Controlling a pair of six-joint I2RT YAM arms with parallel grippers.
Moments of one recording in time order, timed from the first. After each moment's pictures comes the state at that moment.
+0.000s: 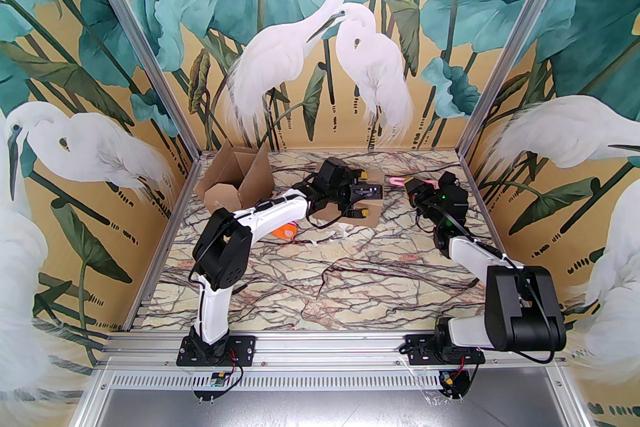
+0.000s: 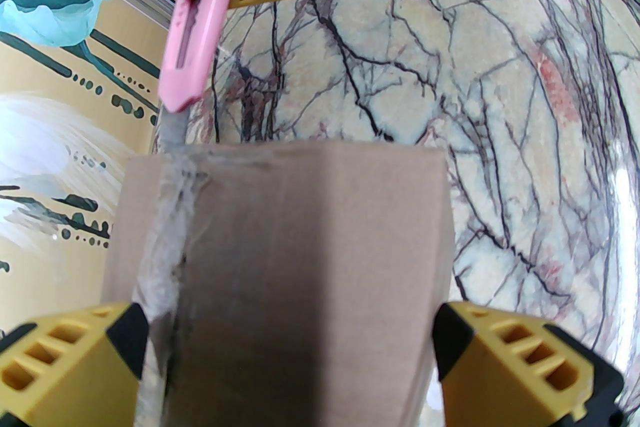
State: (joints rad) left arm -0.72 2.03 1.62 -0.18 0.33 0.93; right arm -0.03 1.42 0.62 0.63 -0.48 1.20
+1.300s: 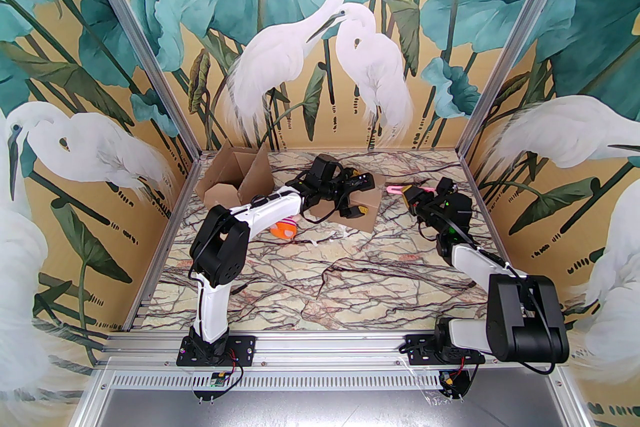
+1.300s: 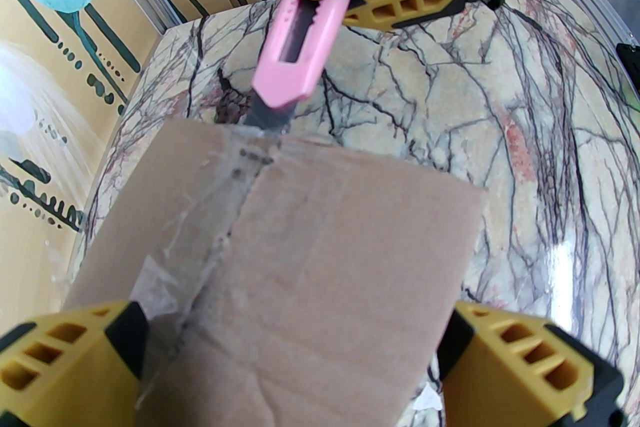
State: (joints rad) left arm -0.65 2.03 1.59 -0.15 0.50 0.72; right arm -0.05 1.35 0.54 0.61 -0.60 1.21
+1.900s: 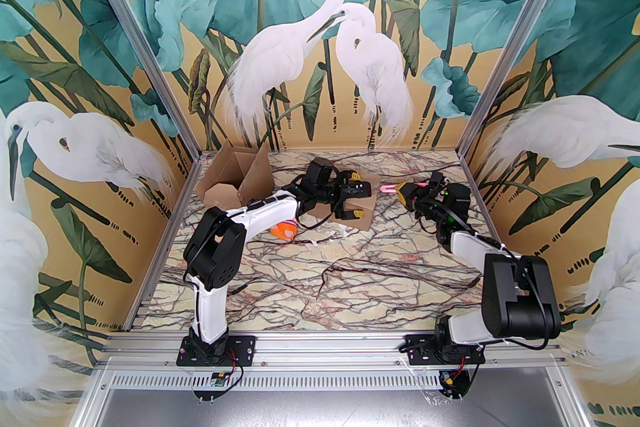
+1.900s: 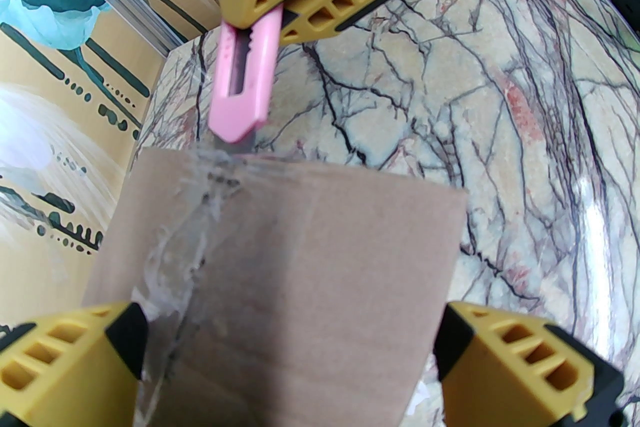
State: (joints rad) left arm -0.65 1.98 1.50 -0.07 0.50 0.86; right arm -0.08 1.48 0.66 0.55 -0.80 1.20
